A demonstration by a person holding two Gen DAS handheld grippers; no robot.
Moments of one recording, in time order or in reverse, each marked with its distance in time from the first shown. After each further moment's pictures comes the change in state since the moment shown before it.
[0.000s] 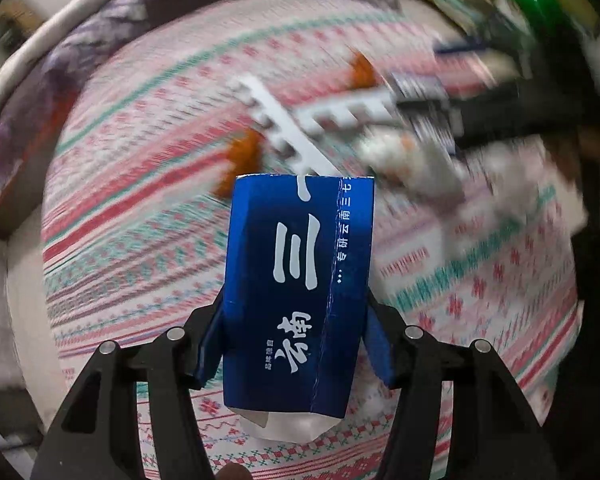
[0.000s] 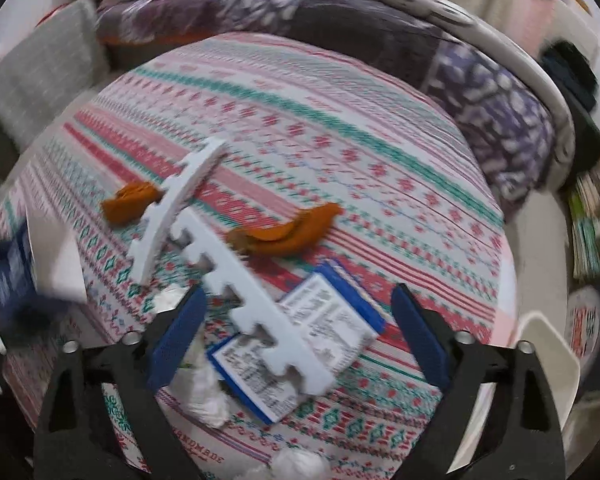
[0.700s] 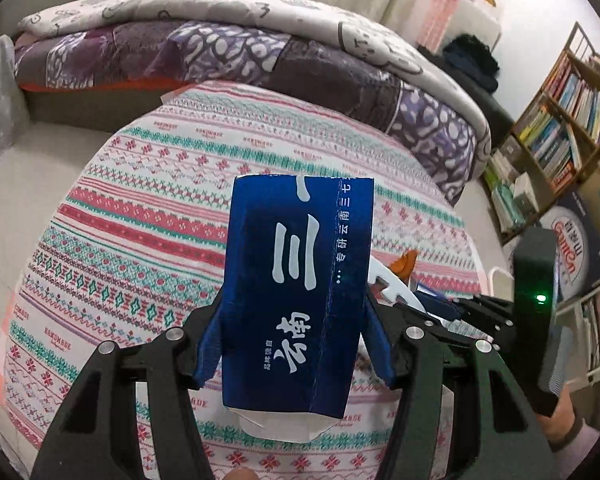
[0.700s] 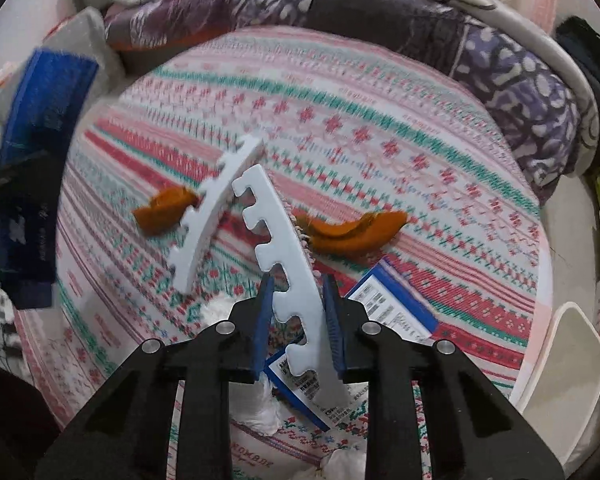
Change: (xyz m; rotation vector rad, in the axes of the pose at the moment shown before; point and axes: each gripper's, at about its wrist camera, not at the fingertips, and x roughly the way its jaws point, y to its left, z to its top) left arm -0.035 0.032 0.058 -0.558 -0.335 -0.075; right arm -0.005 0.001 0.007 0.101 0.010 0.111
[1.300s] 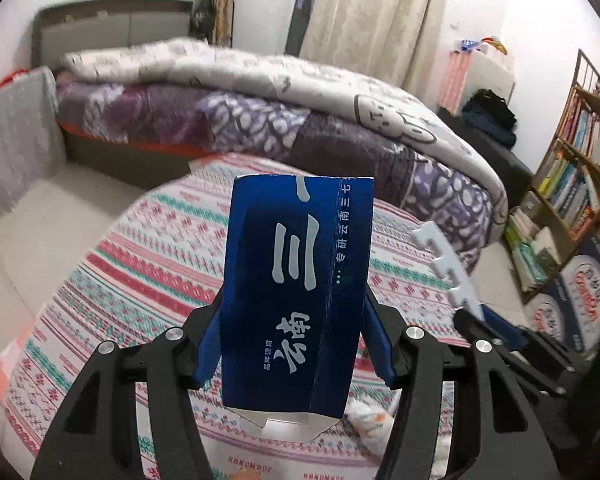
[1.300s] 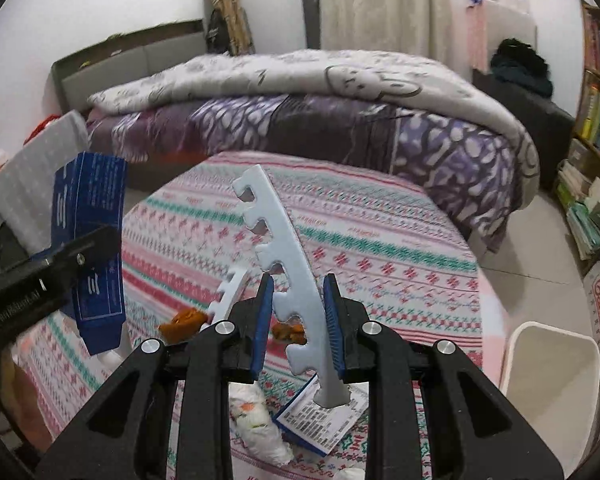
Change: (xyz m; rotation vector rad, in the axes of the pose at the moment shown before) left arm -0.019 -0.035 0.010 -0.020 -0.277 0.146; right arm -0.076 -0.010 0.008 0.154 -0.370 -0.077
